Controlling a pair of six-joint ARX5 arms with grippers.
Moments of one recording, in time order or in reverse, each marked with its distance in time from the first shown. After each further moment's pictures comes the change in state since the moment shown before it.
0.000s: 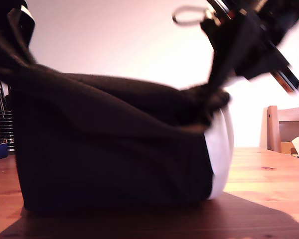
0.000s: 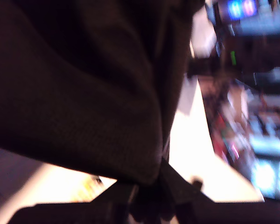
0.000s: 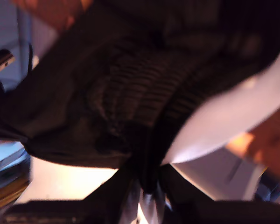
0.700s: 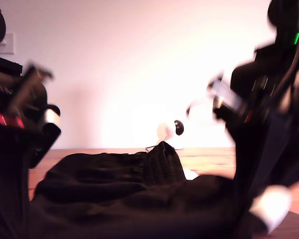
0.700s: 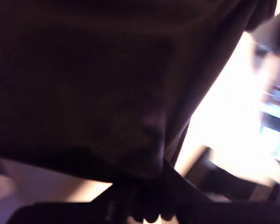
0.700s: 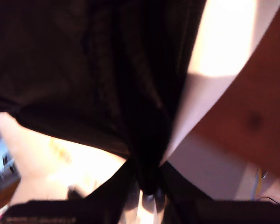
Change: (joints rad) left arm -0.105 0.421 -0.034 -0.014 -0.033 0.145; right arm 0.001 0.083 -0.338 0.181 -0.077 0.027
